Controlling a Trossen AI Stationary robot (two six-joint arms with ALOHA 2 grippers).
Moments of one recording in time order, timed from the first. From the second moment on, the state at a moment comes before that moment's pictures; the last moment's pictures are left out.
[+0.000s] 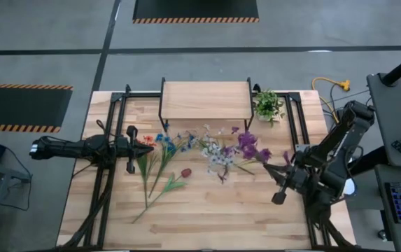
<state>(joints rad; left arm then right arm) -0.09 0.08 0.03 0.00 -0.16 -0.02 1.03 1.16 0.85 -0.49 1.51 0.72</state>
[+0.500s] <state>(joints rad) -0.09 0.08 0.03 0.01 -0.16 -0.02 1.03 1.15 0.95 -0.45 1.26 0.48</state>
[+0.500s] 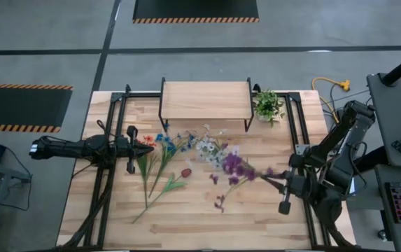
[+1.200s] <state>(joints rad) -0.09 0.09 0.03 0.01 -0.16 -0.02 0.95 1.07 0.58 0.72 0.83 -0.50</state>
